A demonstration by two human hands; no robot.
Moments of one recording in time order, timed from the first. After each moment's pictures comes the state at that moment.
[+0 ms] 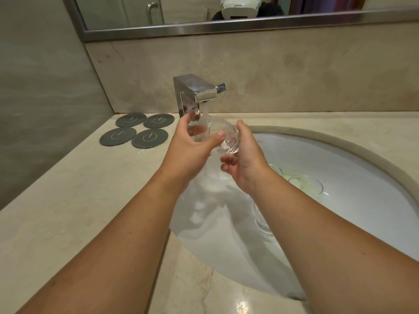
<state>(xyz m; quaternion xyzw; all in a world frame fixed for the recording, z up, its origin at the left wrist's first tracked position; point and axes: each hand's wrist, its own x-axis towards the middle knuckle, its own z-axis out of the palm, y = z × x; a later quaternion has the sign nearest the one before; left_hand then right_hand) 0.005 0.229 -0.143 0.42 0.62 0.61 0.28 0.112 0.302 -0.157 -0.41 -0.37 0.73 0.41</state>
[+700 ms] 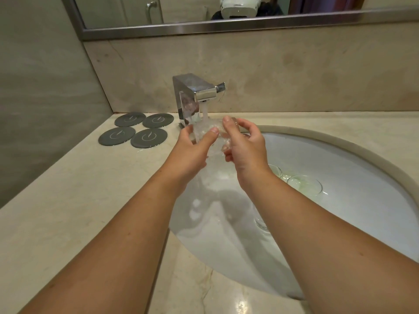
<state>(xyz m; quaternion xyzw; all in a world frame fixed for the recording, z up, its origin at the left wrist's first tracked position) 0.002 0.235 -0.150 0.39 0.65 0.56 0.34 0.113 0.299 -0.155 -0.40 -0.46 0.61 0.51</state>
